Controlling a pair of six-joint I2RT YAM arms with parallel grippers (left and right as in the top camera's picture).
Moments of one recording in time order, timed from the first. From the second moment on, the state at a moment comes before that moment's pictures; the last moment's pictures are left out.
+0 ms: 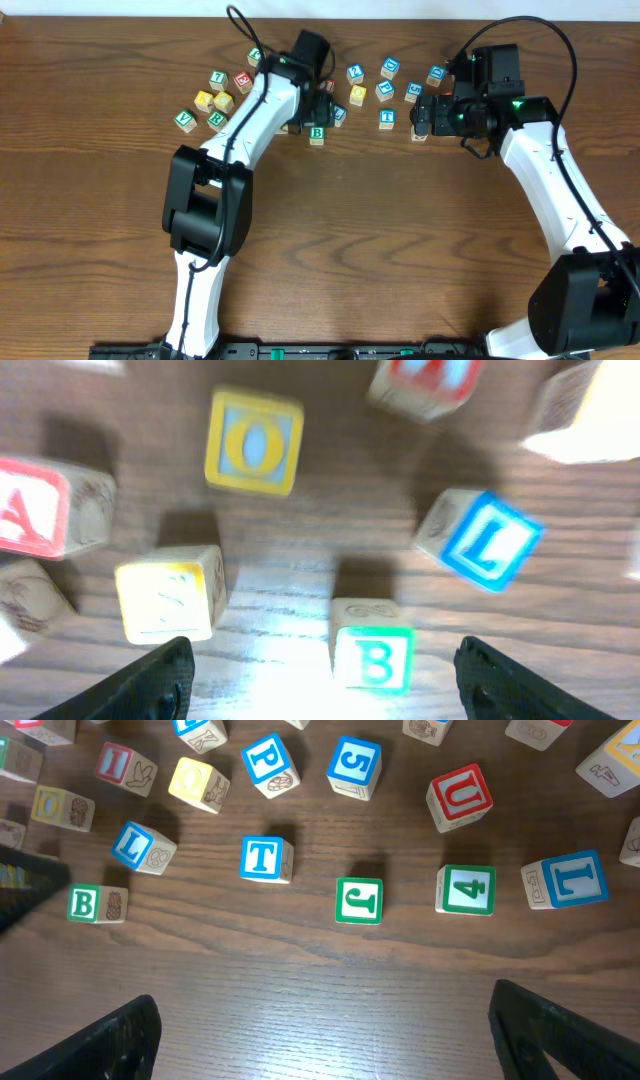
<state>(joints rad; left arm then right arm) -0.39 2.25 1.93 -0.95 -0.01 -0.39 0.12 1.70 1.38 -0.70 -0.16 0.16</state>
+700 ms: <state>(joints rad) -0.25 2.20 2.02 -1.07 0.00 -0.35 0.12 1.70 1.38 -0.70 -0.16 0.16</state>
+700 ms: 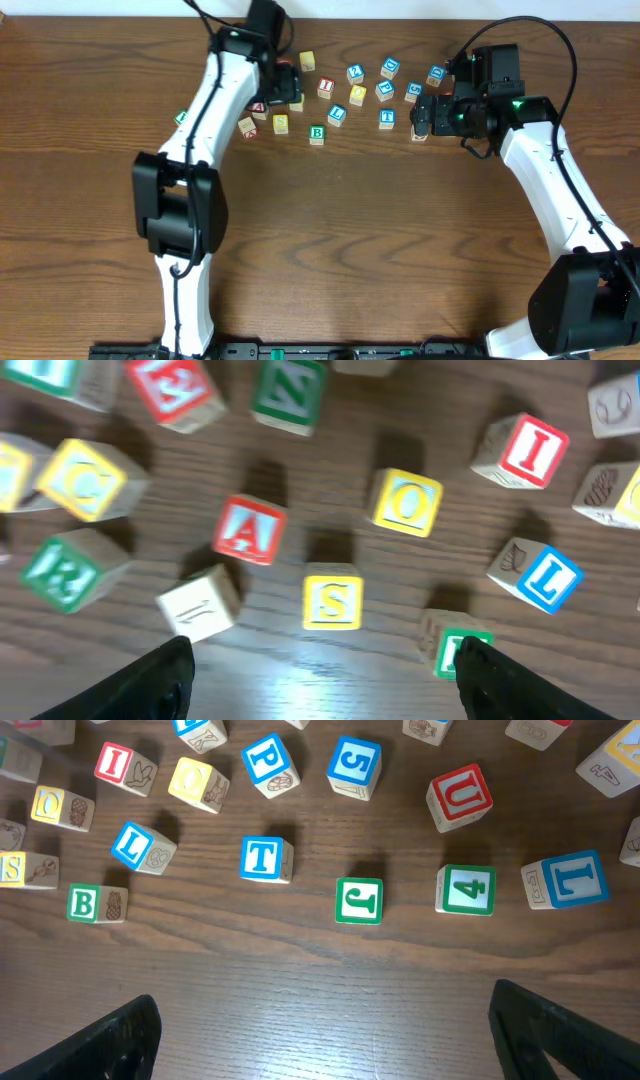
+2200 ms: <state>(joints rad) -0.28 2.19 2.02 -1.13 0.05 -0.22 0.12 1.70 1.38 -0.70 -0.16 0.16</state>
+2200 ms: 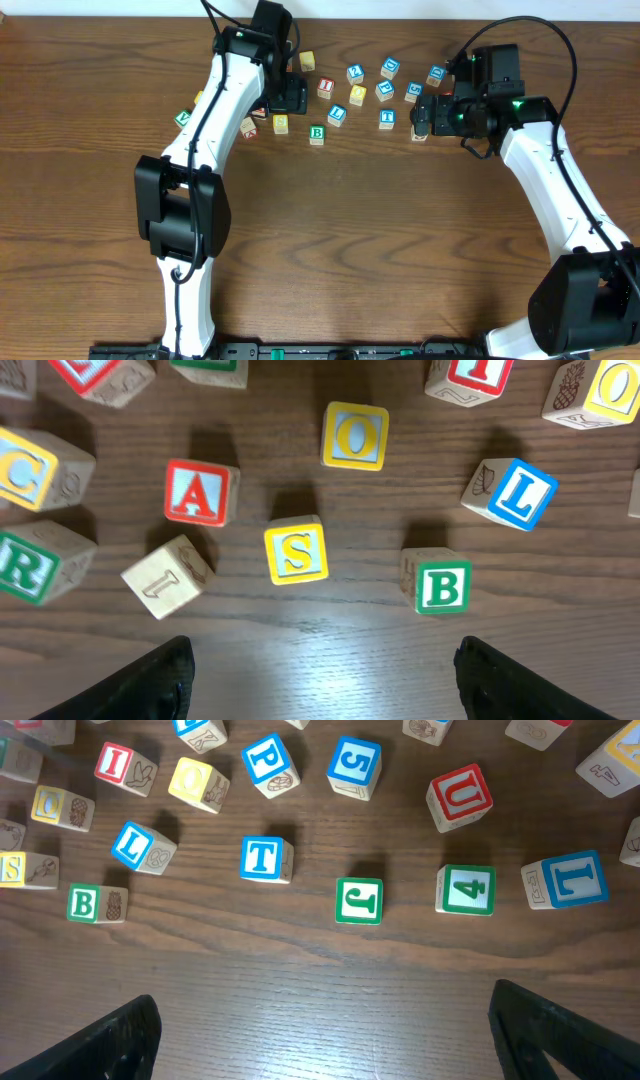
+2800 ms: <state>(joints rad) -0.35 2.19 2.01 -1.15 0.05 -0.33 0.12 1.70 1.38 -0.70 -0.16 0.16</state>
